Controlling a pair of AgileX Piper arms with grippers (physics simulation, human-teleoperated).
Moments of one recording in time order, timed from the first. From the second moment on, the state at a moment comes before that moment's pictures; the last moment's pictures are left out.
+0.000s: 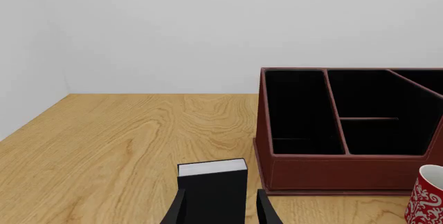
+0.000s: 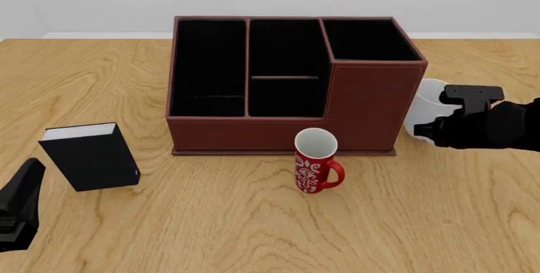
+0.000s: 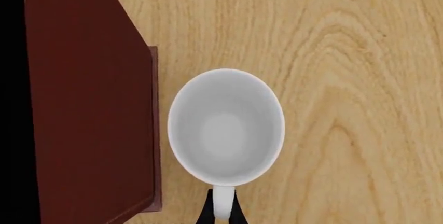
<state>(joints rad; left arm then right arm) 0.00 0.00 0.00 0.00 0.00 -0.09 1.67 -0.74 -0.04 -0.07</state>
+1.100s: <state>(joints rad) 0.00 0.00 0.00 0.00 0.00 -0.09 1.62 -0.70 -0.02 -0.04</state>
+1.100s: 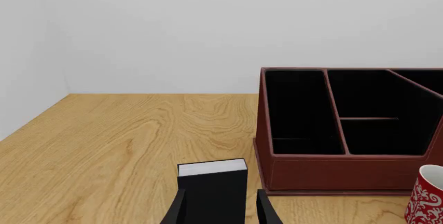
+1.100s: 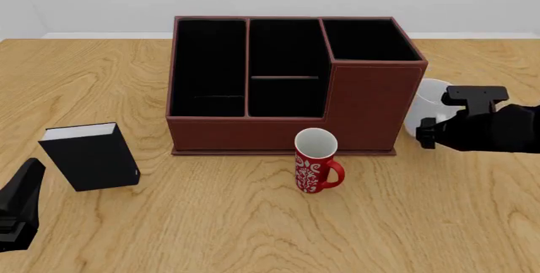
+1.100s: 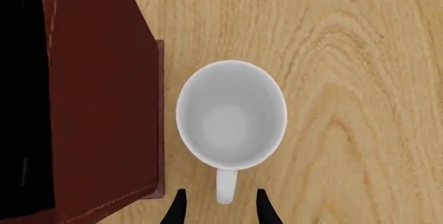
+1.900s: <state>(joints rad) 0.00 0.00 0.00 0.00 0.00 -0.09 1.53 -0.65 -0.02 -0.05</state>
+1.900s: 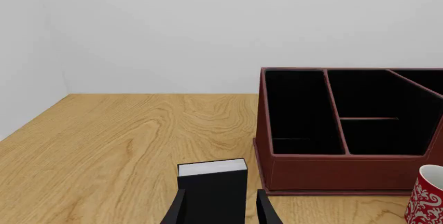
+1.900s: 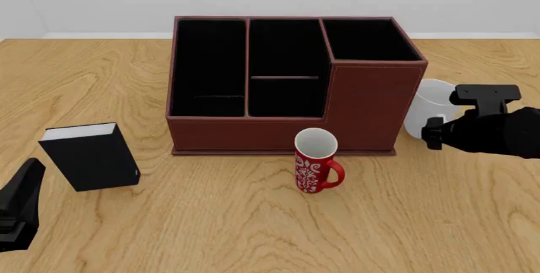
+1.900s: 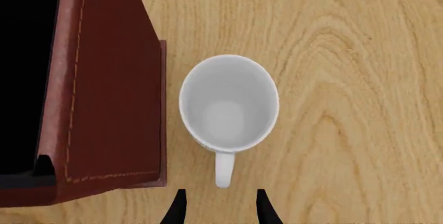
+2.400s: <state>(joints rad) 0.00 0.00 0.00 0.00 0.00 -0.09 1.46 -0.62 0.00 -0.06</state>
